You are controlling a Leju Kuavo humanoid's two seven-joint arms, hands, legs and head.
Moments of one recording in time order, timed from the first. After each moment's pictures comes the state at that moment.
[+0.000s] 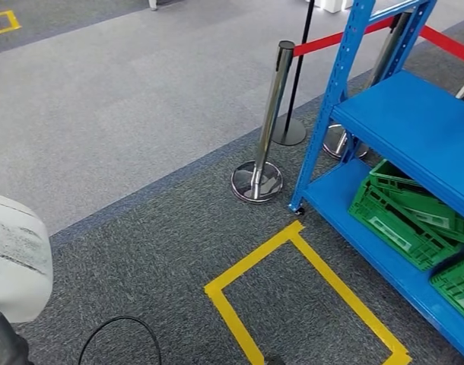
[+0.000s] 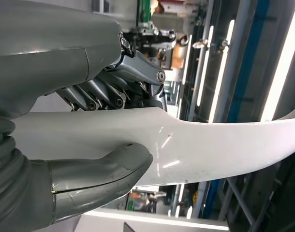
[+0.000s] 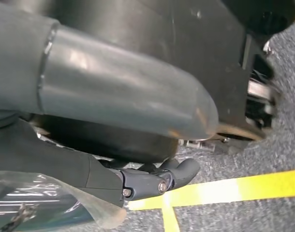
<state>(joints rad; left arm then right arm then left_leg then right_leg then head) 0.39 -0.13 -0.34 -2.05 -0.11 0.46 -0.68 -0.05 0.19 -0.40 -0.19 0.84 -0.05 -0.04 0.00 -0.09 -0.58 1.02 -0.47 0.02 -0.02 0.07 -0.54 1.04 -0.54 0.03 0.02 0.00</state>
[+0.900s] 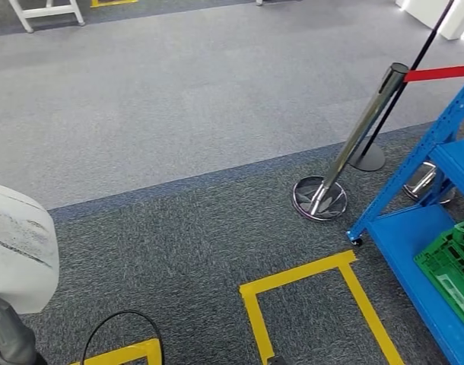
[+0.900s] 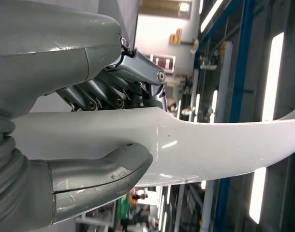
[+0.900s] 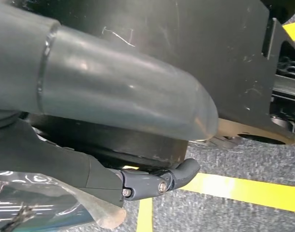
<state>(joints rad) 0.35 -0.15 -0.33 -2.02 -0.12 0.44 -0.68 -0.05 0.19 -0.43 -0.19 0.83 -0.06 -0.06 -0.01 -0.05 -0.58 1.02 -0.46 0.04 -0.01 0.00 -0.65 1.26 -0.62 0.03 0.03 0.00</state>
